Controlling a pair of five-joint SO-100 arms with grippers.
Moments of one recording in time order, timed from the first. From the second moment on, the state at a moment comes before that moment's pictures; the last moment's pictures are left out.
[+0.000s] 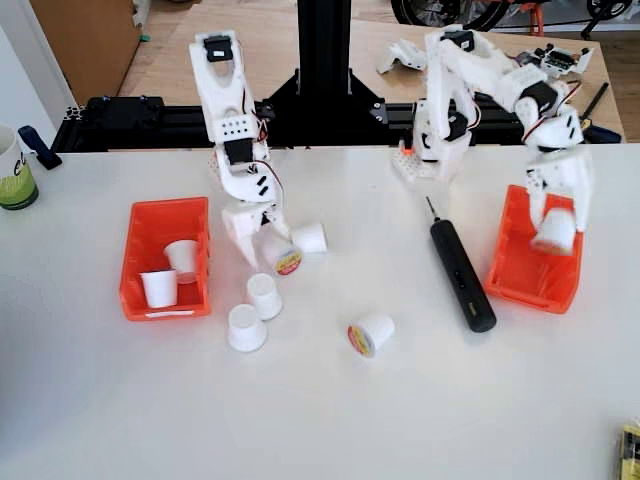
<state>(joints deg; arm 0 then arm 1) -9.1 110.8 147.1 27.4 -120.7 -36.7 112.9 120.1 41.2 165.0</state>
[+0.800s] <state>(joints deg) -18.7 118.7 110.7 71.7 -114.3 -32.8 123.3 97.3 77.8 157.1</state>
